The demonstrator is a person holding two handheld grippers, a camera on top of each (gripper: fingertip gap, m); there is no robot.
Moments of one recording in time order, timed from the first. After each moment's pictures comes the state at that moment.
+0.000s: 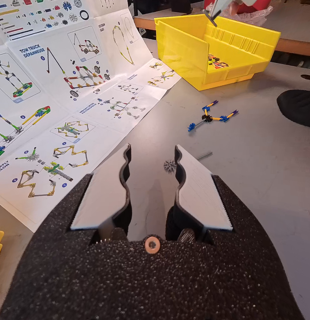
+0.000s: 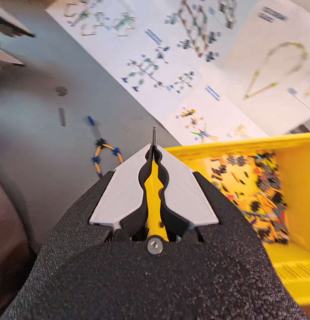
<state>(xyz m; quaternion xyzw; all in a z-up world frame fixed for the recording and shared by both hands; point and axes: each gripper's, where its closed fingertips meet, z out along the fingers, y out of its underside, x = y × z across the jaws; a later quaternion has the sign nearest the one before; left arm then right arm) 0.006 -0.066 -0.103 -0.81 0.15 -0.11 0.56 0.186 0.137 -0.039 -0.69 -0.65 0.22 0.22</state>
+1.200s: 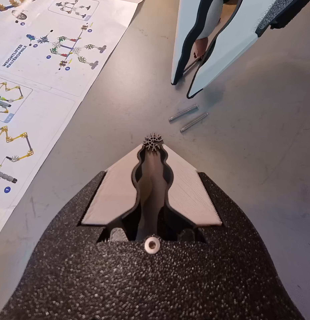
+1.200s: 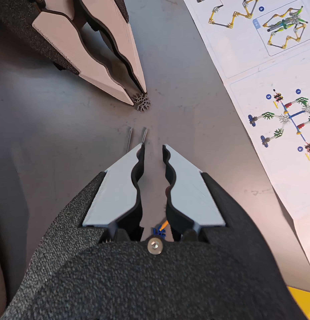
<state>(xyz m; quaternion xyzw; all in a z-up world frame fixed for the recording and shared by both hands) 0.039 -0.065 -0.171 -0.88 0.22 -0.09 0.40 0.087 -0.029 -0.154 -0.57 -0.77 0.25 0.17</state>
